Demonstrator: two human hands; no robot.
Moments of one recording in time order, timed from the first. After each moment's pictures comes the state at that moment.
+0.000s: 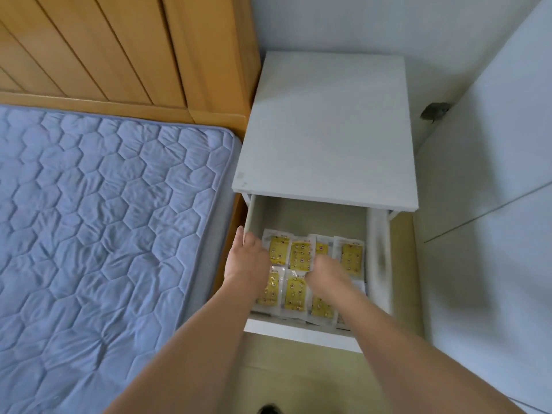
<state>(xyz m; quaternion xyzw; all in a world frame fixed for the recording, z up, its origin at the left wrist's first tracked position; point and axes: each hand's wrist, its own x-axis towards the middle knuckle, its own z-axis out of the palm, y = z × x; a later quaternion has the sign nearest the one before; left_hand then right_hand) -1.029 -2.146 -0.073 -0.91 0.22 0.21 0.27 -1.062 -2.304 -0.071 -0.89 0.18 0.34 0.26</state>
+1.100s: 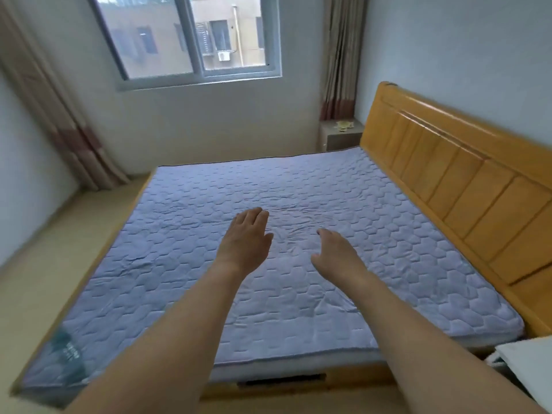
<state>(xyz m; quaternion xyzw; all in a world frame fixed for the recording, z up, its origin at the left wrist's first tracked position) -1.578 -1.885 0.454 -0.89 -0.43 -0.14 -0.01 -1.409 -1.983 0.450 -0.81 -0.53 0.19 0.19</state>
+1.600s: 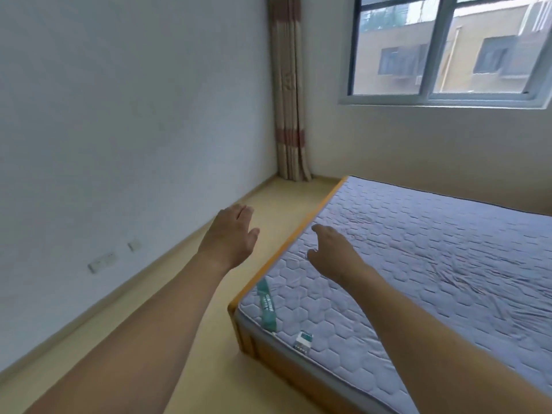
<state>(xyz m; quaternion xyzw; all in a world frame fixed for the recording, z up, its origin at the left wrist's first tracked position) -2.178 -1.887 0.515 -0.68 -0.71 -0.15 0.08 -1.960 -1.847 0.494 -0.54 -0.80 0.19 0.17</state>
